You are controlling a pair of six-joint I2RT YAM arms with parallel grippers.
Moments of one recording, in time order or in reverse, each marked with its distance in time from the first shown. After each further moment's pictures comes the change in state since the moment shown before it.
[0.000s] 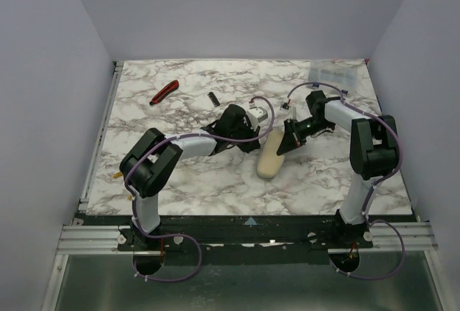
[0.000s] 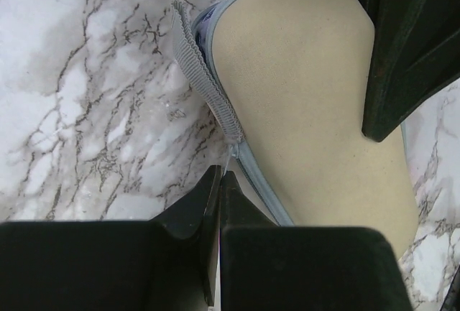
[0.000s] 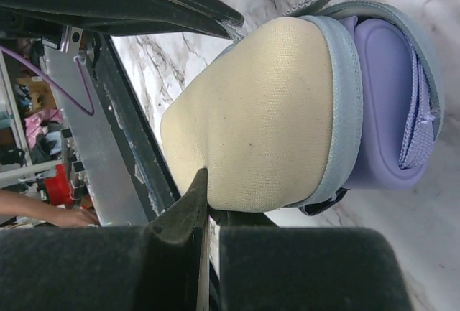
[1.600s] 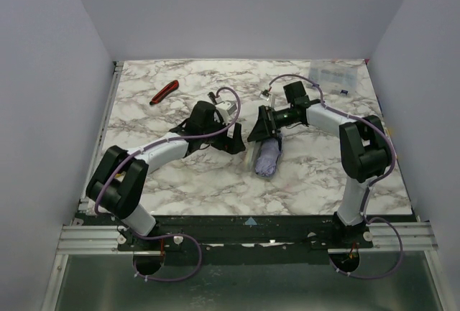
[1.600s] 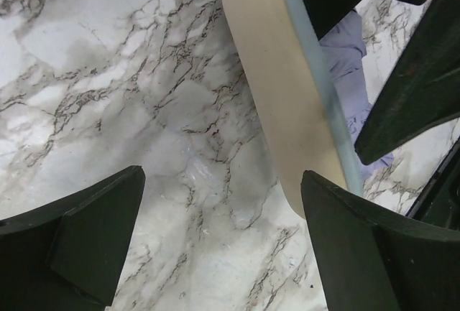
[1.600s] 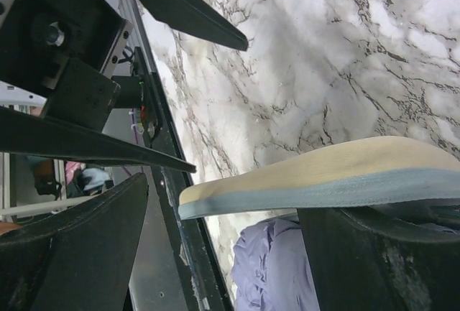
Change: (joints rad) left arm 0.165 -0.303 -0.154 -0.179 0.042 -0.133; right arm 0.185 0.010 0.034 0.542 -0.102 0.565
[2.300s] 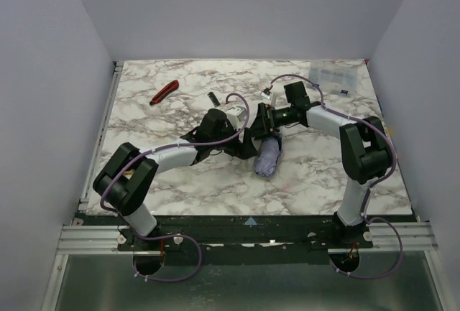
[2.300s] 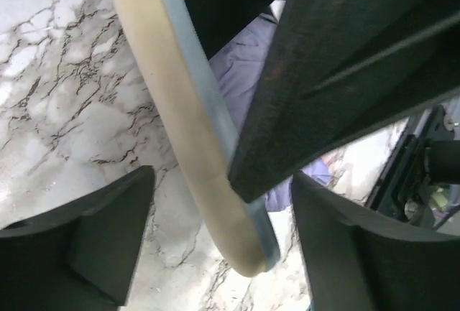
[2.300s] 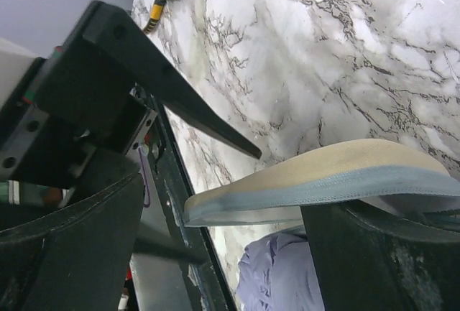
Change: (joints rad) left arm -0.079 0.063 -0.067 0.241 0.052 -0.176; right arm 0.005 -0.006 -0.047 0.161 0.042 0.169
